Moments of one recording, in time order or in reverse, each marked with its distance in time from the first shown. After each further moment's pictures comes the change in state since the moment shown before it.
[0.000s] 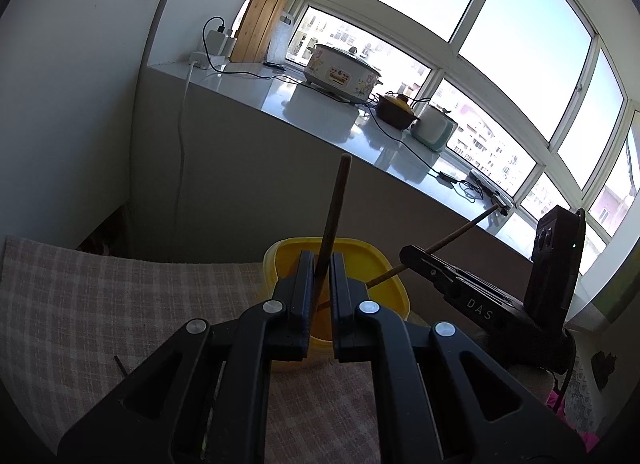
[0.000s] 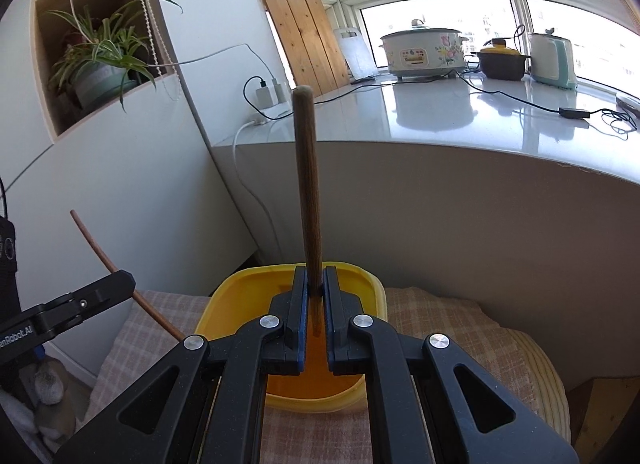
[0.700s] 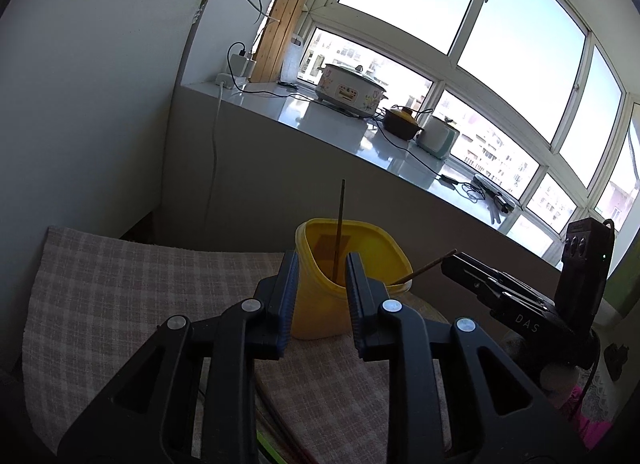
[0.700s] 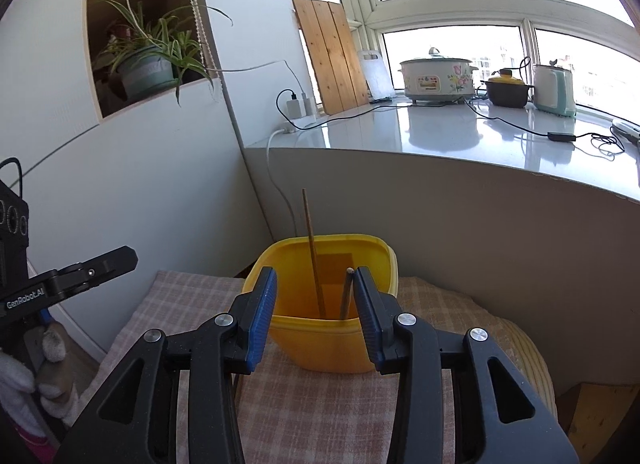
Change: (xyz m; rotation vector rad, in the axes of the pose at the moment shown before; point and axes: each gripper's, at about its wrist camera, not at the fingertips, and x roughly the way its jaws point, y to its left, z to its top) left arm -0.073 0.011 -0.038 0.025 -0.070 0.061; right arm -0.063 0.030 -0.032 -0.095 -0.061 0.025
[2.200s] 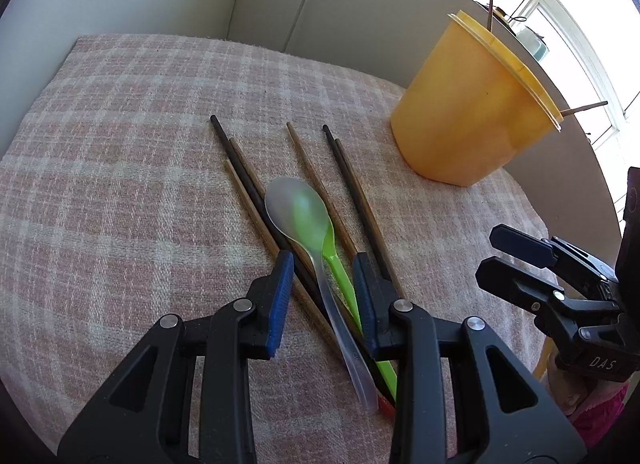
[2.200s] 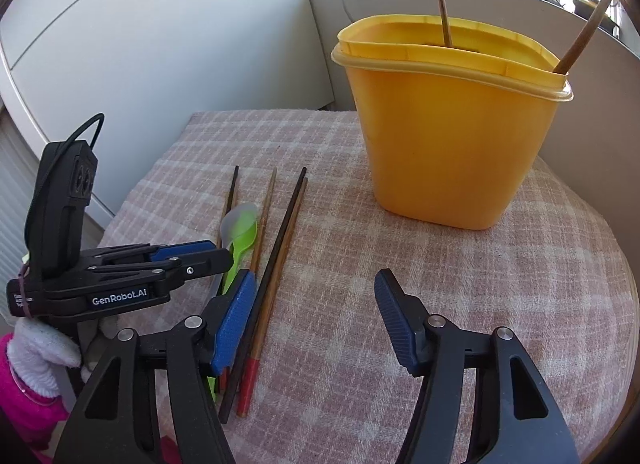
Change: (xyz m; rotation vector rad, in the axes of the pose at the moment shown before) left arm 0.088 0.071 -0.133 -0.145 0.397 0.189; right arm 0.075 0.052 -0.115 -0.118 0.432 0.164
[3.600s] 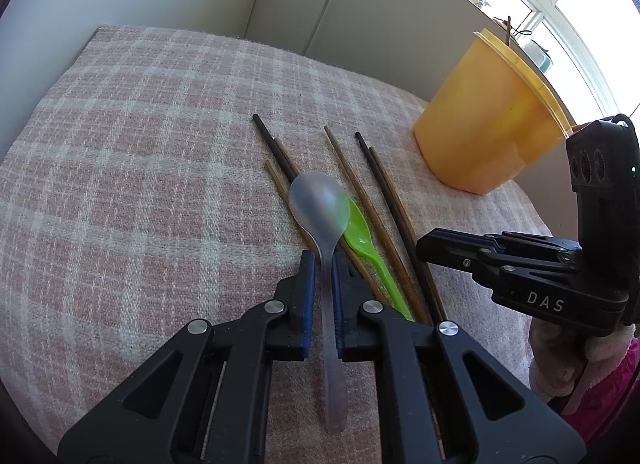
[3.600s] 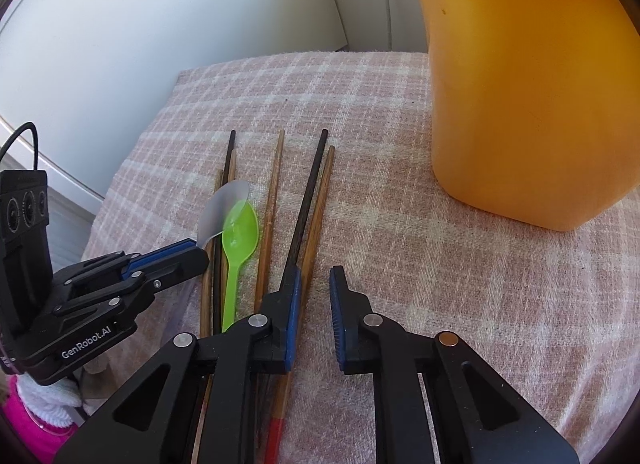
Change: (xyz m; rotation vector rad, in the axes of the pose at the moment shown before) left arm -0.015 0.067 -0.024 -0.032 -0.035 -0.012; right arm 0.071 0.007 0.024 0.046 0.207 0.052
